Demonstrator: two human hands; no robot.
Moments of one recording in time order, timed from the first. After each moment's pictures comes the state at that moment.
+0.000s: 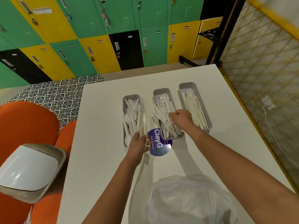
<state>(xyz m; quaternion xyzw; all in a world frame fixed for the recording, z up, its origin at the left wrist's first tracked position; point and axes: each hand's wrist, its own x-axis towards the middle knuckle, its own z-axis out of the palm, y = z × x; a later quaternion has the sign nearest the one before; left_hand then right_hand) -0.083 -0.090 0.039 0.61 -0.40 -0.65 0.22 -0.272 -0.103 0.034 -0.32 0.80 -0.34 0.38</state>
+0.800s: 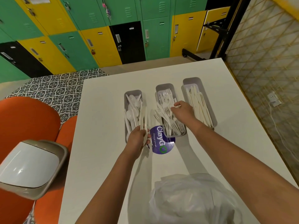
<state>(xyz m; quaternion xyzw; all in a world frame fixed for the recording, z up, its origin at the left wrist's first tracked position) -0.082 -0.112 0.042 0.61 -0.37 -0.66 0.21 -0.276 -0.124 0.026 -0.32 0.81 -0.32 0.37</state>
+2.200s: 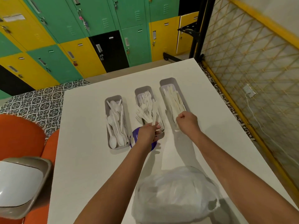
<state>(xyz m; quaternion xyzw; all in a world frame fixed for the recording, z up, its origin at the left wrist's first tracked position) -0.180 -0.080 0.061 0.64 -0.35 -0.67 0.14 -0.312 -0.029 0.039 -0.26 0.83 -0.36 0.32</state>
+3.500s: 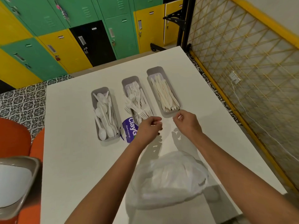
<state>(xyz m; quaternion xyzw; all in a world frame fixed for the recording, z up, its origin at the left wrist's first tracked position) -0.178 -0.040 0.059 0.49 -0.63 -0.60 0.08 -0.320 0.029 0.021 -0.31 0.85 -0.33 0.27</state>
